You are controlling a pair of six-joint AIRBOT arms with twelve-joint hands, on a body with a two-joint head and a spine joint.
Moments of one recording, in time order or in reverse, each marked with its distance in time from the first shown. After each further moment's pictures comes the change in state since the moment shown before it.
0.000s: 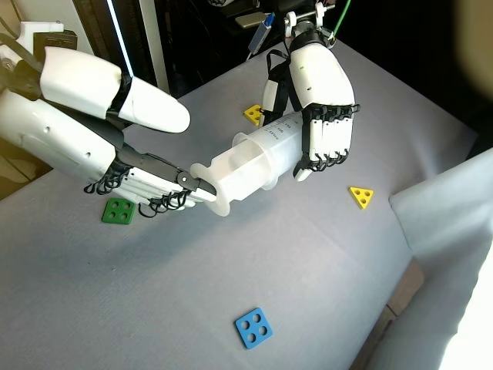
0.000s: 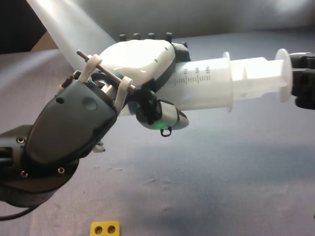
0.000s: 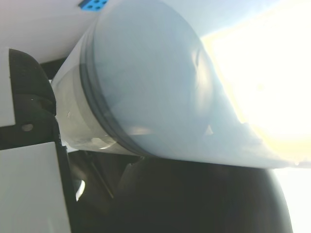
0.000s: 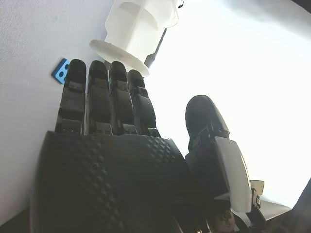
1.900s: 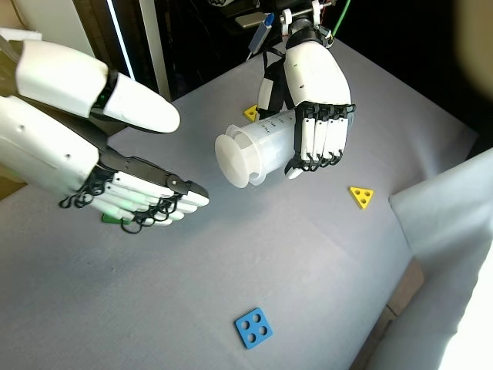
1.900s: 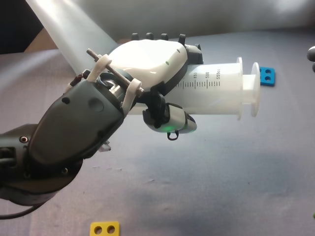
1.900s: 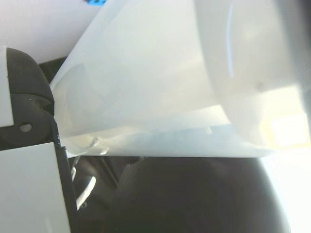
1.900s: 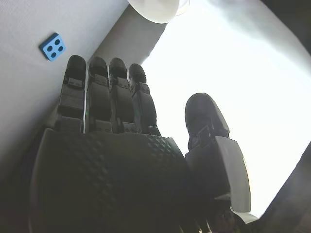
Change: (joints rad) left arm -0.011 -0.003 -0.005 0.034 0.049 -0.003; right arm 0.162 0.093 0.050 -0.002 -0.168 -0.420
